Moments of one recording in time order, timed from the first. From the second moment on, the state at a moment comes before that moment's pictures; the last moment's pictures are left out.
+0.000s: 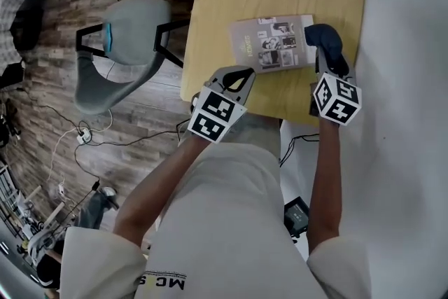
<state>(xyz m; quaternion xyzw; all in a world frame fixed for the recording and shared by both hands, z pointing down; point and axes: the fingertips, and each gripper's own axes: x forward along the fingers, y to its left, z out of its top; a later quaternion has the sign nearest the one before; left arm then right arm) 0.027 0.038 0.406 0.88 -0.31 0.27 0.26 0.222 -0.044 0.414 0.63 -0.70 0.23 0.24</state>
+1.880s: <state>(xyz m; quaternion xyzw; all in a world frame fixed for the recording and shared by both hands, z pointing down) -0.009 0.062 0.194 0.93 -0.32 0.10 0.17 0.143 0.104 0.198 0.56 -0.81 0.12 0.10</state>
